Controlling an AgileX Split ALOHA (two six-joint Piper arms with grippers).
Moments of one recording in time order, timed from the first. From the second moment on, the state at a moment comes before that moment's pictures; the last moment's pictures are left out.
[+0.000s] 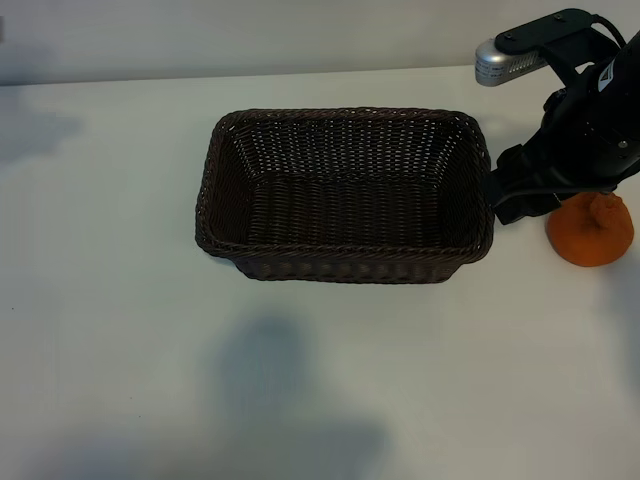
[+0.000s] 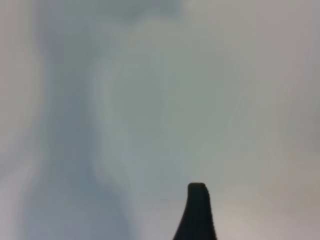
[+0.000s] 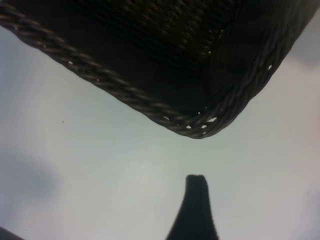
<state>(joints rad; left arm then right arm) 0.09 1.60 -1.59 0.02 1.17 -0.06 0.25 1.52 -1.21 0.15 1.05 -0.11</state>
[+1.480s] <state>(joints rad) -0.05 0.75 -1.59 0.24 1.17 -0.06 0.25 1.52 -1.21 0.15 1.05 -0.12</state>
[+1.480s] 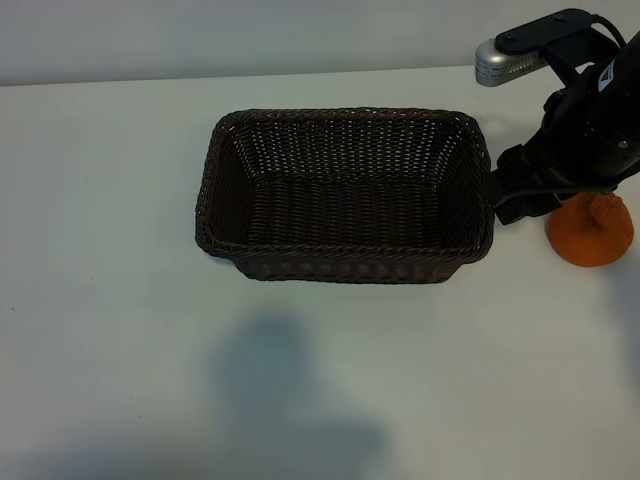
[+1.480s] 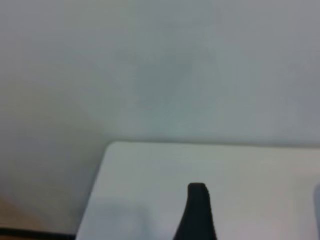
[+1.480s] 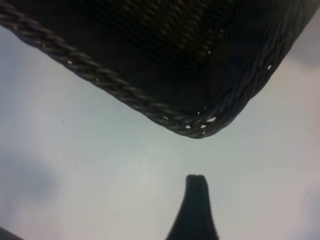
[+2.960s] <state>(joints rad) -0.05 0.03 -0.54 -0.02 1.17 -0.02 0.25 1.52 -1.21 0.15 1.05 -0.12</state>
